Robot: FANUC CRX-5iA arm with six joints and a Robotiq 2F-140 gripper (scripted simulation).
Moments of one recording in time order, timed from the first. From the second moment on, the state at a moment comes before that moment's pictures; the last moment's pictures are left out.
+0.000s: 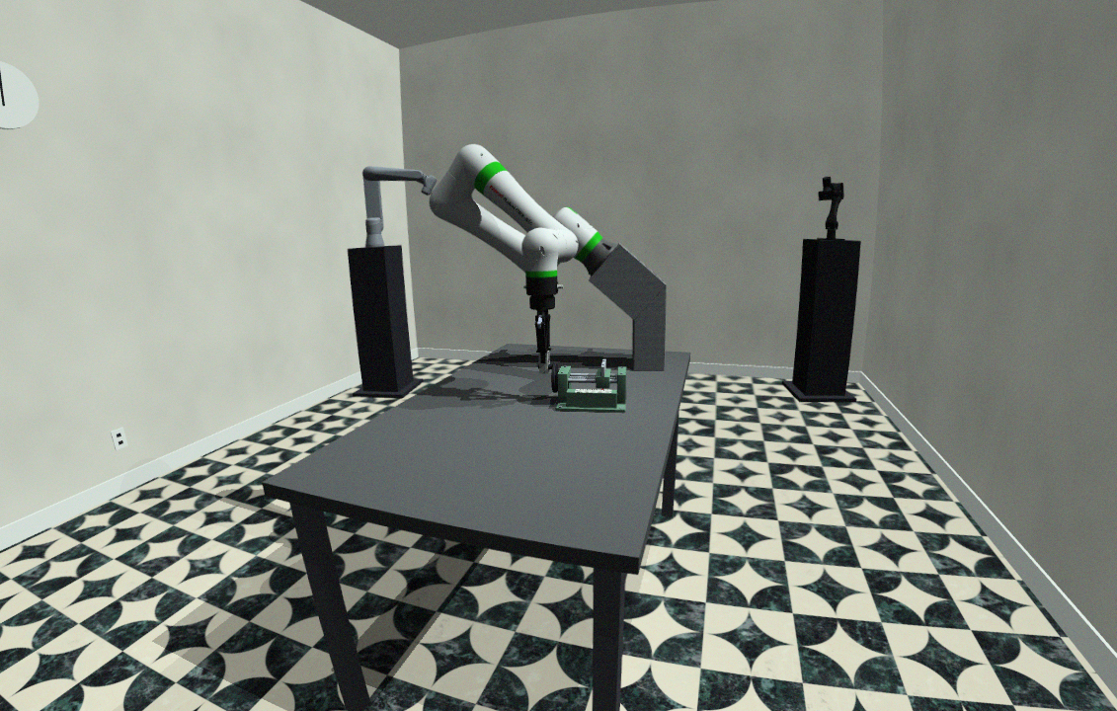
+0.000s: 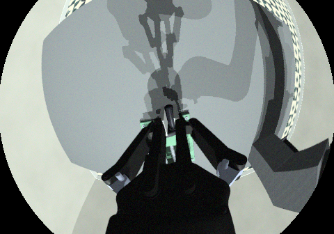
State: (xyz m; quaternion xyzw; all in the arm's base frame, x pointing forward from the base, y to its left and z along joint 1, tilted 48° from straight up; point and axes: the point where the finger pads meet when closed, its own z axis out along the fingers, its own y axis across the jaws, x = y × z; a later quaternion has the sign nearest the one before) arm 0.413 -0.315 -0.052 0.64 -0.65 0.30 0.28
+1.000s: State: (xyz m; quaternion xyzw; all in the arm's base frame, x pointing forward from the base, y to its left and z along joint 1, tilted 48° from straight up) arm 0.461 -0.328 -0.063 0.64 -0.65 0.30 0.28
